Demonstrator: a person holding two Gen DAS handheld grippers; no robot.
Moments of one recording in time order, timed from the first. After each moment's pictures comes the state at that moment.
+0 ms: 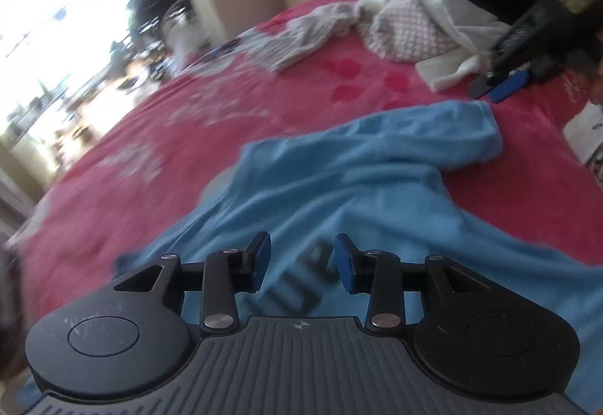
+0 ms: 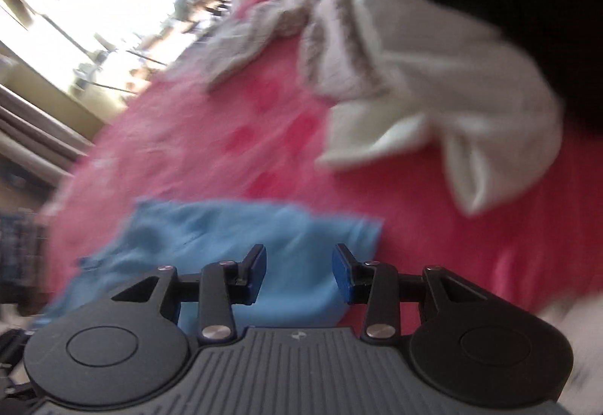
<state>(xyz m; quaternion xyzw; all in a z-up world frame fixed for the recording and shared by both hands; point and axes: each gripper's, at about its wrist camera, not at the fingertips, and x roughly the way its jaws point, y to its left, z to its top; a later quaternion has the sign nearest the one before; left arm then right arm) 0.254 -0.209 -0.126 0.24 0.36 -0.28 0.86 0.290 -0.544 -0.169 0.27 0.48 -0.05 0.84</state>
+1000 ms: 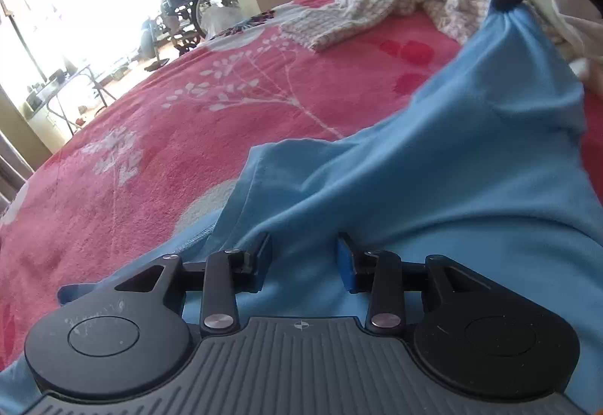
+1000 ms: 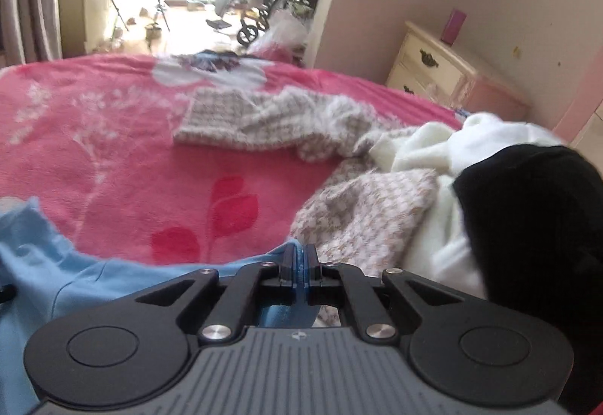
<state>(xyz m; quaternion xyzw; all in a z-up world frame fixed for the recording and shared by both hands) 0.337 -0.247 -0.201 0.23 0.37 -0.20 0.88 0.408 -0.494 -0.153 -0.09 0.40 -0.07 0.91</state>
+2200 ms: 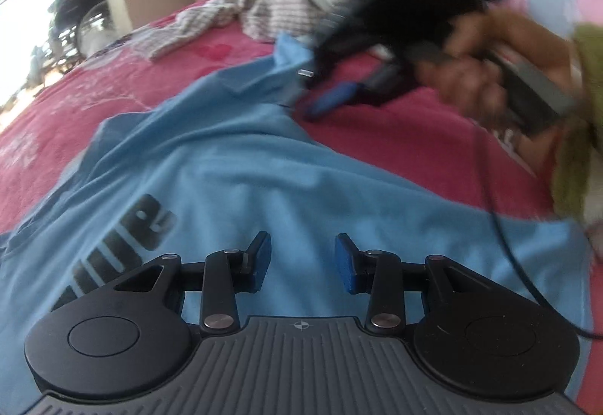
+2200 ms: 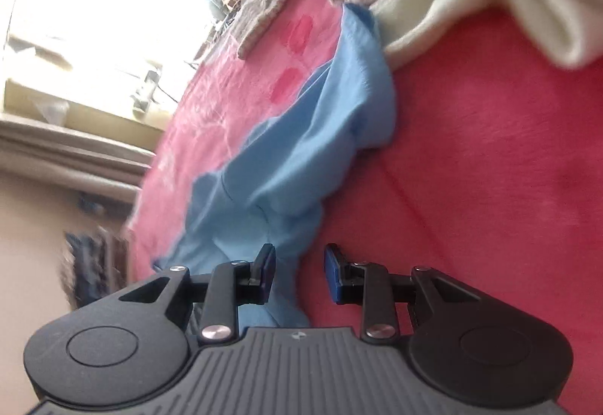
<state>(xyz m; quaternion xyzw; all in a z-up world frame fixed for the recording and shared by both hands) 0.177 -0.242 -0.177 0.22 0.37 -0.40 0.81 0.277 -0.538 -0.238 0.45 0.44 0.07 0.77</state>
